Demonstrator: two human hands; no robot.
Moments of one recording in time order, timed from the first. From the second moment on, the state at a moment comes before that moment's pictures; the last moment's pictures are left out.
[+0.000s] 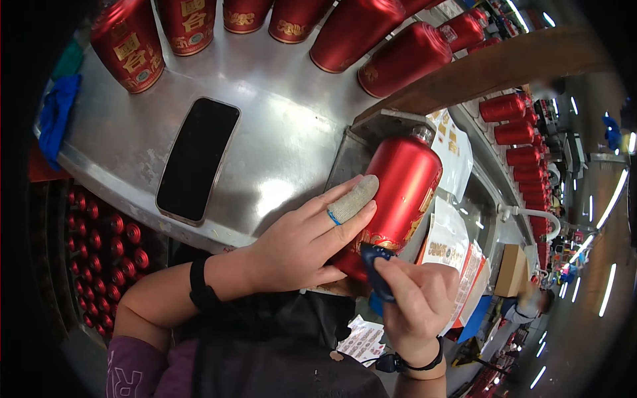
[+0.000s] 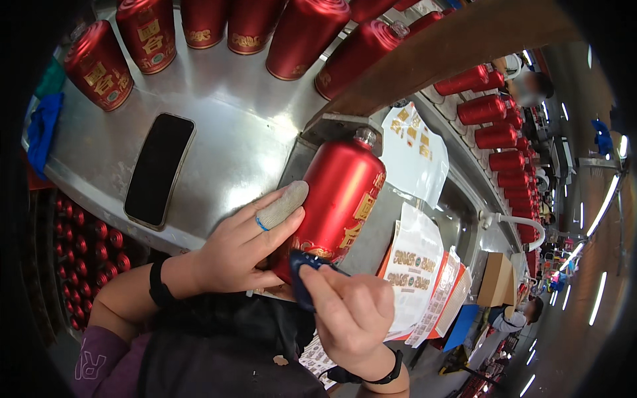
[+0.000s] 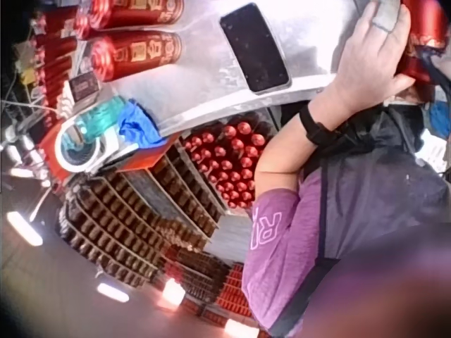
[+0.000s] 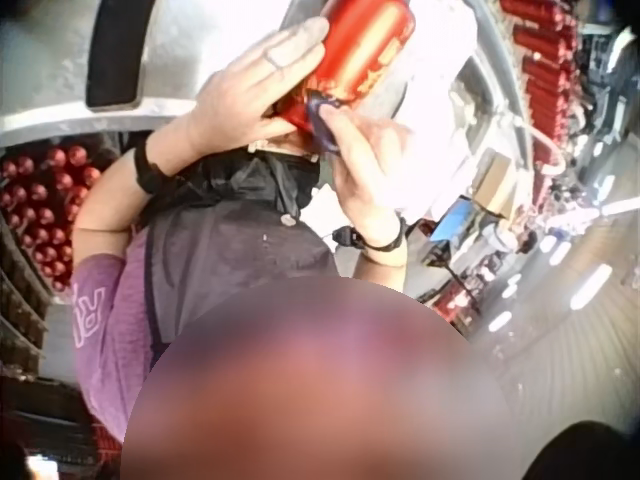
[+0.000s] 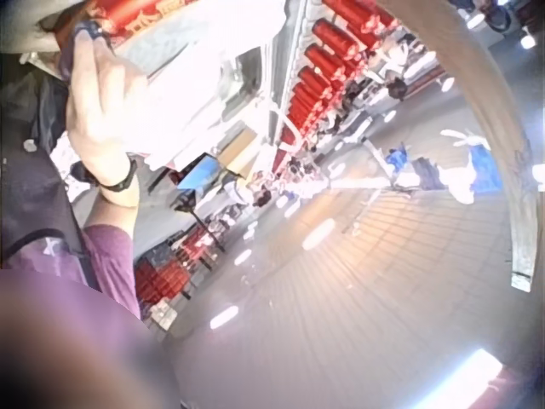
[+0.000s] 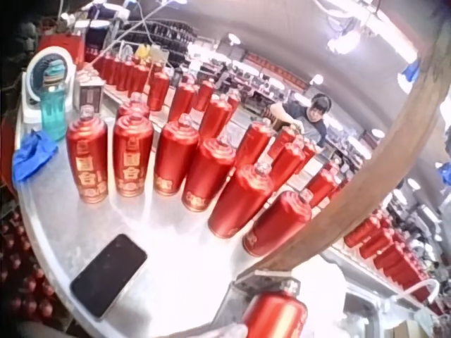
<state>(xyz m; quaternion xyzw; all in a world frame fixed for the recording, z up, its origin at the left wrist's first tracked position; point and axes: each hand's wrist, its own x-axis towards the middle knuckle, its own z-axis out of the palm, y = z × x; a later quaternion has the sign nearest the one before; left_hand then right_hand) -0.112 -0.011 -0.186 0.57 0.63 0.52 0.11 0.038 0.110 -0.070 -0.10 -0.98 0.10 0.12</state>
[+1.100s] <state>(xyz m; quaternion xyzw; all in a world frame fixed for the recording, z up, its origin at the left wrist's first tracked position) -0.120 -0.018 -0.180 0.55 0.66 0.49 0.15 0.046 0.116 -0.062 -0.15 -0.96 0.19 0.11</state>
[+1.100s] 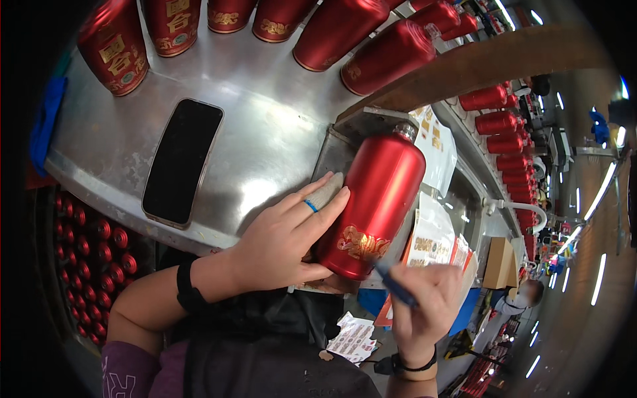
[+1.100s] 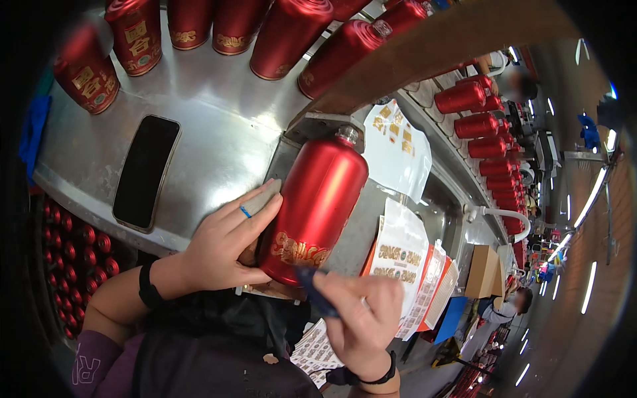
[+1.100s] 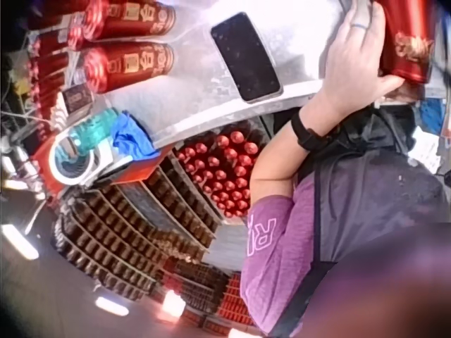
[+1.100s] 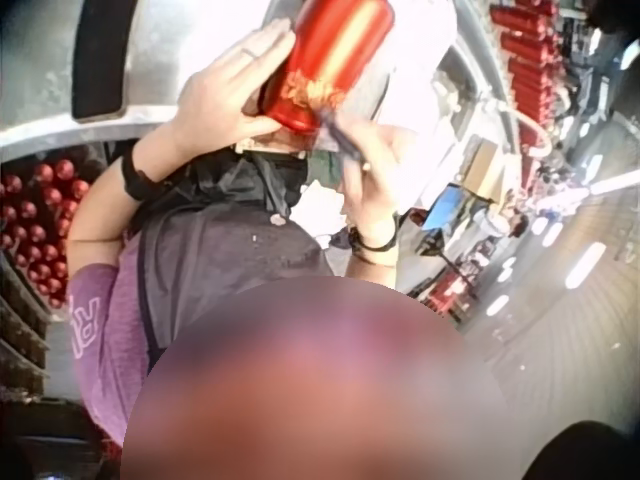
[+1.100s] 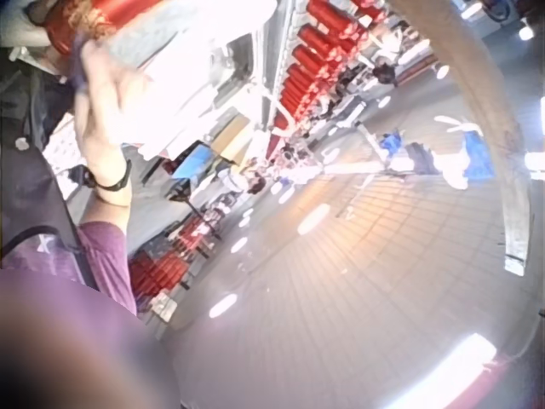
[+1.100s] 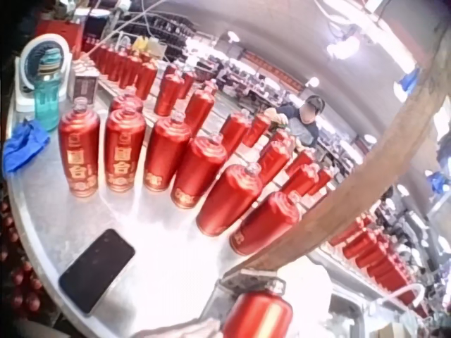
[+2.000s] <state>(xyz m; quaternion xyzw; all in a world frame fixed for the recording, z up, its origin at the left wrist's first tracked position) -0.109 -0.018 -0.187 0.54 0.64 0.48 0.27 0.055 0.125 -0.099 -0.37 -0.77 0.49 0.18</state>
